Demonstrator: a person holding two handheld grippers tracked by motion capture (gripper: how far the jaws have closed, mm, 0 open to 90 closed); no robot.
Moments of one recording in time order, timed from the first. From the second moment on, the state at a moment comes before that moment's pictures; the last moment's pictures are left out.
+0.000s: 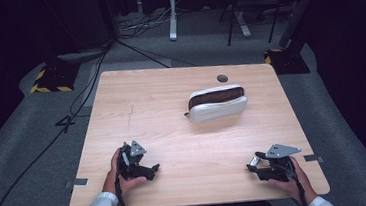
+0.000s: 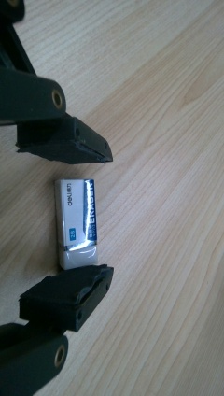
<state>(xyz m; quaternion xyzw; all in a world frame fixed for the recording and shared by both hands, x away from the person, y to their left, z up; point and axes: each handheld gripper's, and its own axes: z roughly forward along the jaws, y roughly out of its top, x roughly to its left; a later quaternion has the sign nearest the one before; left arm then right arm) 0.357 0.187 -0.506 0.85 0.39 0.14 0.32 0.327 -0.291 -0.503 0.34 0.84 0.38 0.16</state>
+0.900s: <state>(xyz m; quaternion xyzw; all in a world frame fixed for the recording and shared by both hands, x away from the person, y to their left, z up) 0.412 0.138 -0.495 0.86 0.32 0.10 0.38 0.337 -0.322 -0.501 0.34 0.85 0.38 0.15</state>
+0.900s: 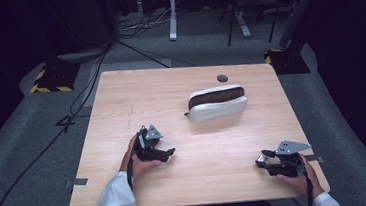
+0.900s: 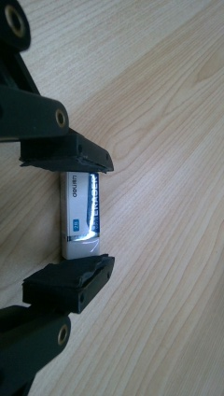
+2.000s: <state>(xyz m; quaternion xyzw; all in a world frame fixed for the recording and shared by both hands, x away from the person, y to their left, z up) 0.489 0.026 -0.438 0.86 0.26 0.14 0.42 0.332 -0.329 -0.503 0.34 0.84 0.39 0.16</state>
